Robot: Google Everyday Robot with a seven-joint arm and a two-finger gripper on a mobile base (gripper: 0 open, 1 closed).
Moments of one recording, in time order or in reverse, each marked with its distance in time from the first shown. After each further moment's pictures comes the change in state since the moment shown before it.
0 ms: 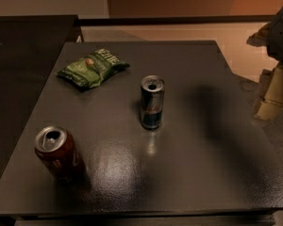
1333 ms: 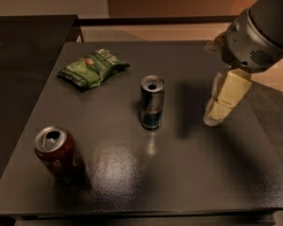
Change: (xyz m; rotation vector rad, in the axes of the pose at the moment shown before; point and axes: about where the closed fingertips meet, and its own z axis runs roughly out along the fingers) arm -0.070 0.006 0.040 -0.072 -0.208 -0.043
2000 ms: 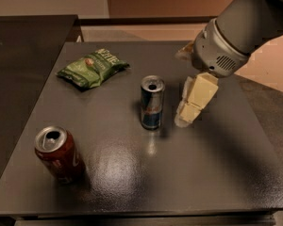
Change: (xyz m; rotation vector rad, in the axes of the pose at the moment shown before) arm -0.044 0.007 0.039 -0.095 -0.114 -0.022
